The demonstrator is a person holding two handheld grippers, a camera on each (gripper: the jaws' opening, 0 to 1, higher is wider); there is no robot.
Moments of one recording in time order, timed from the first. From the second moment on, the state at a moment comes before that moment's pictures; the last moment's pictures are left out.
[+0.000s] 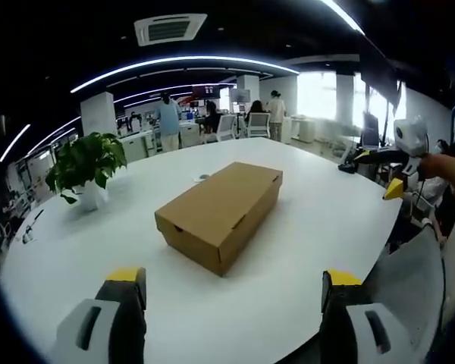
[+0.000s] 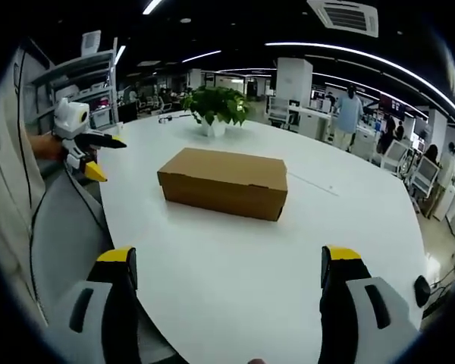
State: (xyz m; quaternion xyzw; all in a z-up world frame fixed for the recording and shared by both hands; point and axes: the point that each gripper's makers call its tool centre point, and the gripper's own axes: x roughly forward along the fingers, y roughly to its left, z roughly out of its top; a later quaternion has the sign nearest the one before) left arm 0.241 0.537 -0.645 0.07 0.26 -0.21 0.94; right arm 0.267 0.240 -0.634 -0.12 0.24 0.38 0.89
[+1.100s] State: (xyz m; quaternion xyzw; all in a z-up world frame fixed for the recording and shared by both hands) left arm 0.277 0.516 -0.655 0.07 0.26 -0.21 0.94; right arm 0.303 0.239 -0.648 -0.14 0.23 0.41 0.87
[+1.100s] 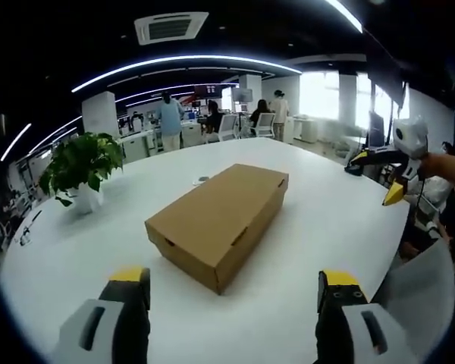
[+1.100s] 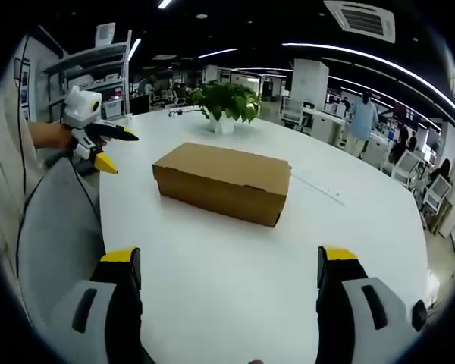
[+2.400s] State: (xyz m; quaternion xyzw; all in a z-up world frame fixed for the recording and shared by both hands) left arm 0.303 0.506 -0.696 0.04 0.29 -0.17 0.94; right arm 0.362 0.258 -0.685 -0.19 0.23 0.47 0.83
